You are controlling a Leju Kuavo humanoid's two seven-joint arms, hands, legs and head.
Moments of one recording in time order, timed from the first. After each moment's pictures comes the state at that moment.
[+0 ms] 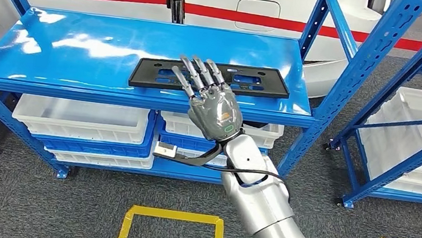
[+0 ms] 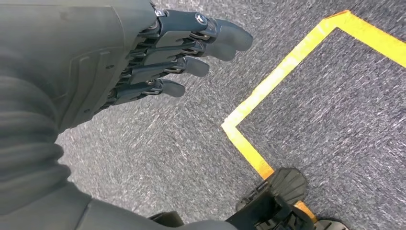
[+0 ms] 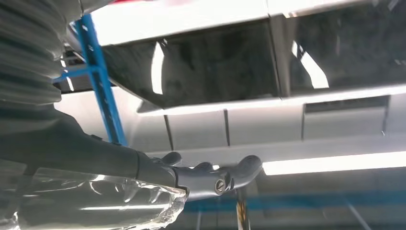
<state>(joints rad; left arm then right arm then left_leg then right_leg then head) -0.15 -0.23 0.35 -0.22 -1.08 0.08 -0.02 -0.59 0.21 0.43 -1.03 1.54 -0.69 -0.18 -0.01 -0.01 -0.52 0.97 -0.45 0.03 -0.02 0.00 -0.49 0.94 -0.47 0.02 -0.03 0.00</state>
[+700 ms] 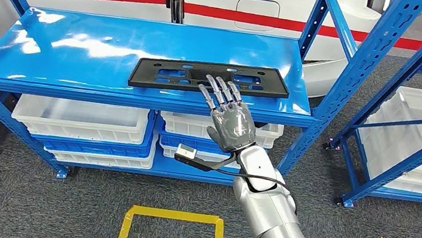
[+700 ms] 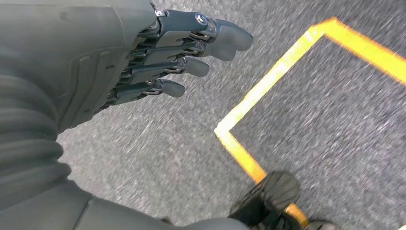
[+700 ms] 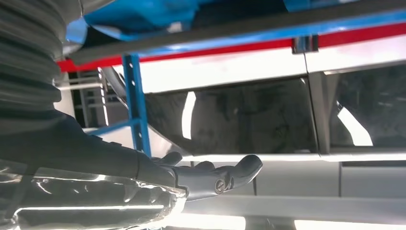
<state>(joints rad) -0.17 -0.23 0.36 -0.21 -1.10 0.07 -0.04 -0.57 0.21 0.28 -0.87 1.55 -0.69 -0.21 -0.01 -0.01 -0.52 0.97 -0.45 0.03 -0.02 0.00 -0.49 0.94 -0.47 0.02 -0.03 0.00</state>
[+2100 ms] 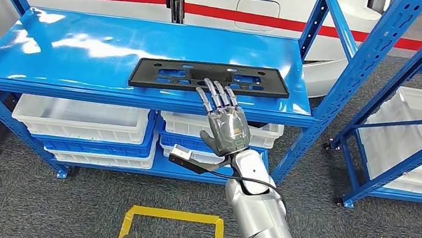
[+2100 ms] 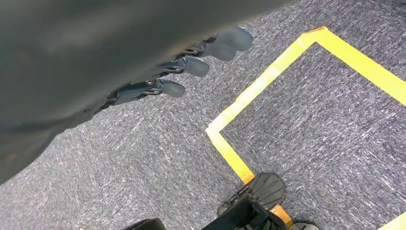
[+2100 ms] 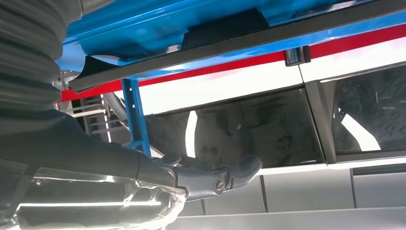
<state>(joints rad) -0.17 -0.23 0.39 -0.21 -1.09 0.09 -0.09 -0.54 0.29 0.16 -0.83 1.53 -0.69 -0.28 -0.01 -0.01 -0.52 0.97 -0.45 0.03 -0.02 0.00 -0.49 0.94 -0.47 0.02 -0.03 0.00</state>
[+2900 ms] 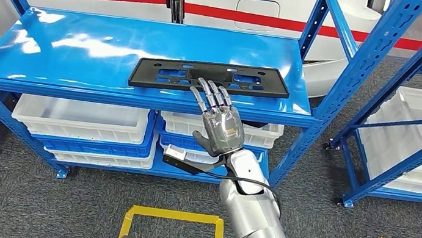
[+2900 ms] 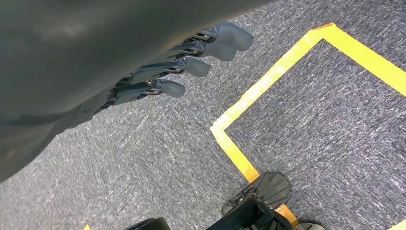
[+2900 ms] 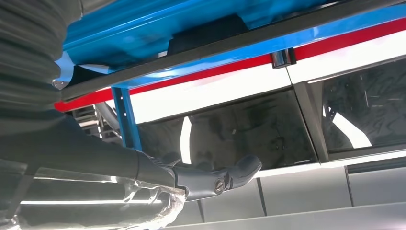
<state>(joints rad) -0.17 -0.23 0.41 -0.21 -1.09 0.09 -0.07 -0.54 0.33 0.12 -0.82 1.52 -0.69 -0.33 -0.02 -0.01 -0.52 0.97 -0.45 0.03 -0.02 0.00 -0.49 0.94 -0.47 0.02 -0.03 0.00</state>
